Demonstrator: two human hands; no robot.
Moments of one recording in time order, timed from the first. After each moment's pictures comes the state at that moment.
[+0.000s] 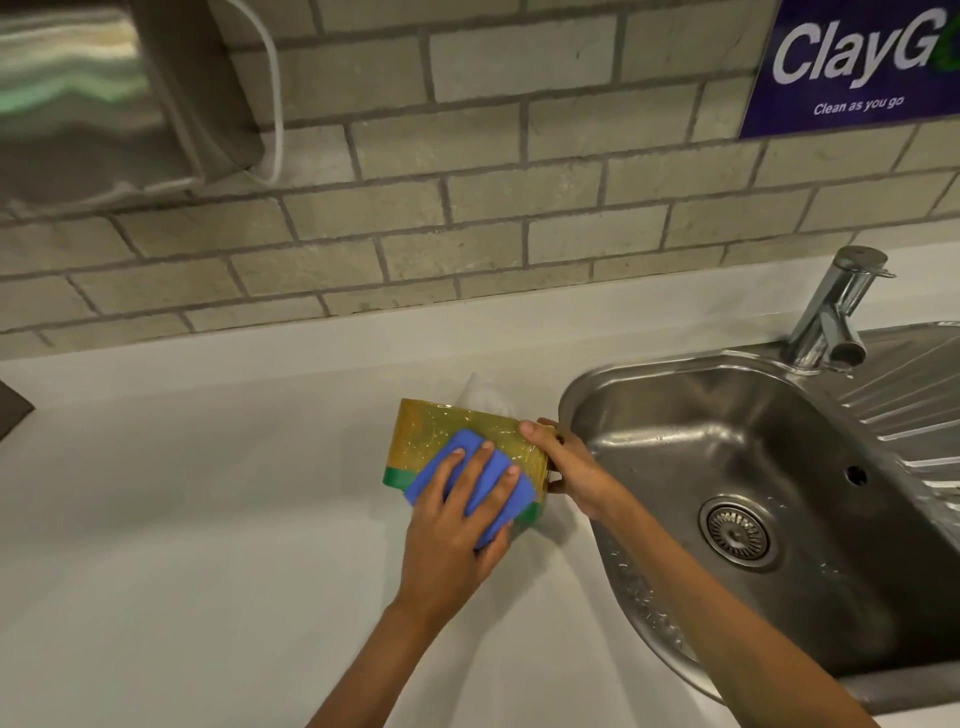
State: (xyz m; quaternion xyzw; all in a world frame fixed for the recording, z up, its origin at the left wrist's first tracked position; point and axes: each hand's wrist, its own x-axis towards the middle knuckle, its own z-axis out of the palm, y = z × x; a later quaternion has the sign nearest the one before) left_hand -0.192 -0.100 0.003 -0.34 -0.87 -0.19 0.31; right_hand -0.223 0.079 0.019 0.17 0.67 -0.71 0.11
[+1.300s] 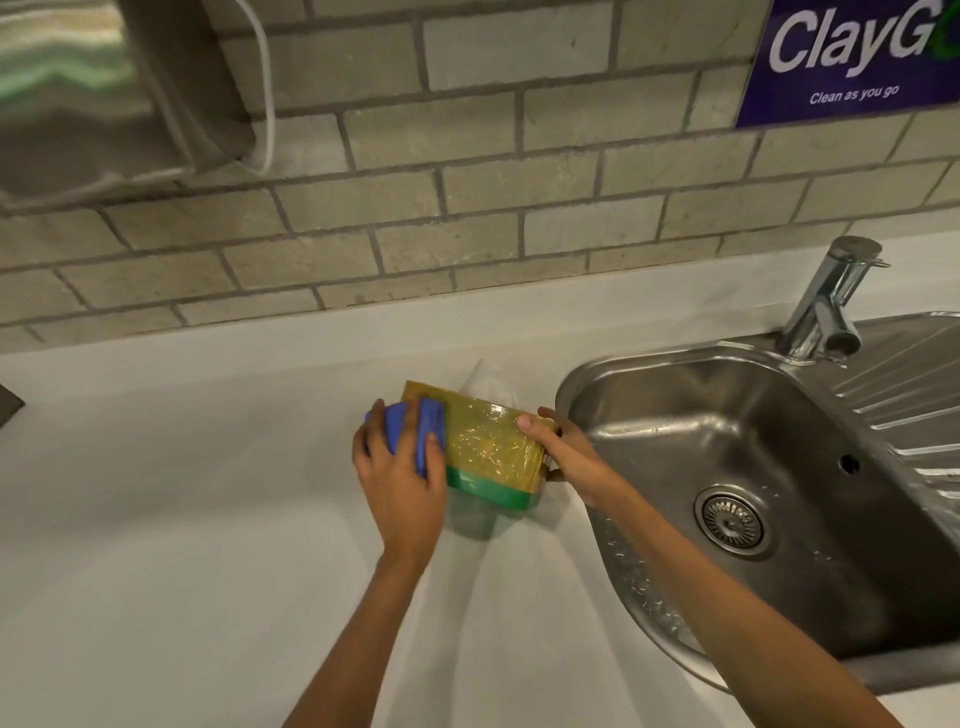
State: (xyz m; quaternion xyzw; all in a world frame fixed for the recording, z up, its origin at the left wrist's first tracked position) left_hand -0.232 -0.102 0.017 -0.07 -0.89 -0.35 0.29; right_hand -0.222 0.080 0.020 0.17 0.70 -0.69 0.08
